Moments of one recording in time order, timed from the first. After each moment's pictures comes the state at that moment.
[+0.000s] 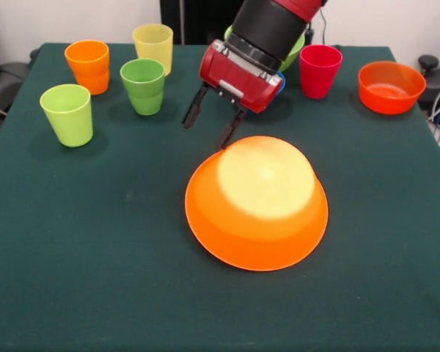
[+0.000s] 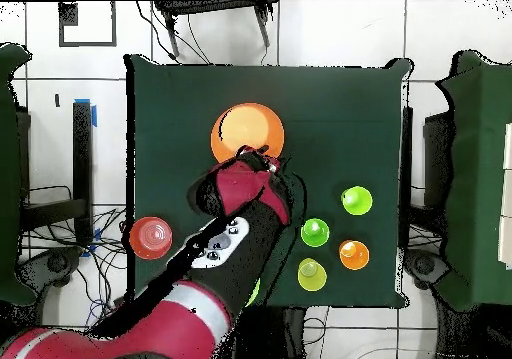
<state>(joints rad) 0.20 -0.30 -0.54 1.46 0.01 0.12 2.26</state>
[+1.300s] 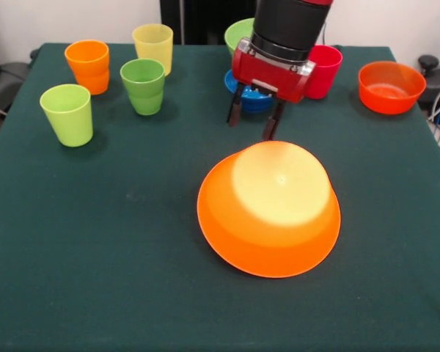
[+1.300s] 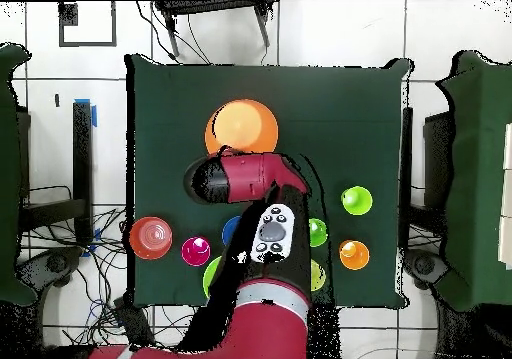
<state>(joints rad) -0.02 -0.51 -0.15 1.51 -0.19 0.40 2.26</state>
